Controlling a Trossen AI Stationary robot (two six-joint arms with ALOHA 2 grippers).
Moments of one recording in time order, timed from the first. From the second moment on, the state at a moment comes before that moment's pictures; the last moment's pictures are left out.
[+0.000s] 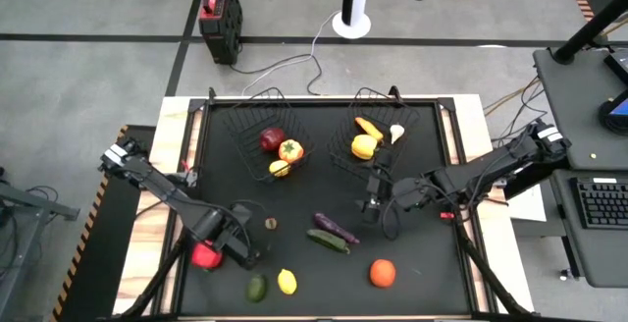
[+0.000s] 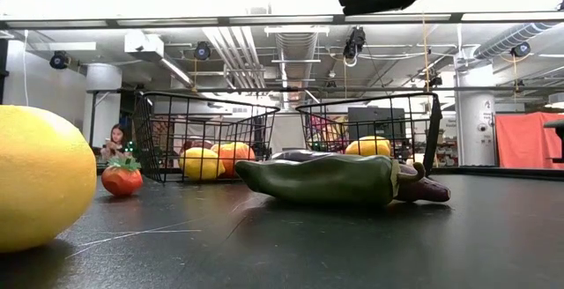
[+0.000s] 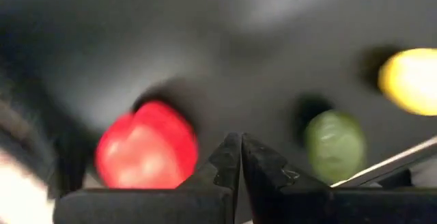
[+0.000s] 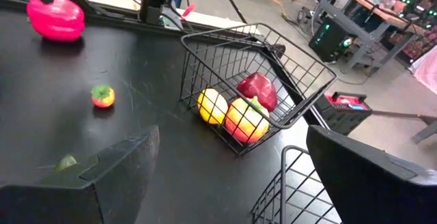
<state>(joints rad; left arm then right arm) -0.62 1.55 1.27 -1.24 0.07 -1.62 0.33 1.27 0.84 0.01 0.64 -0.06</state>
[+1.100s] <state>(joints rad) -0.73 1.58 1.30 -0.89 0.03 -1.78 0.33 1.27 0.83 0.01 0.63 -0.06</state>
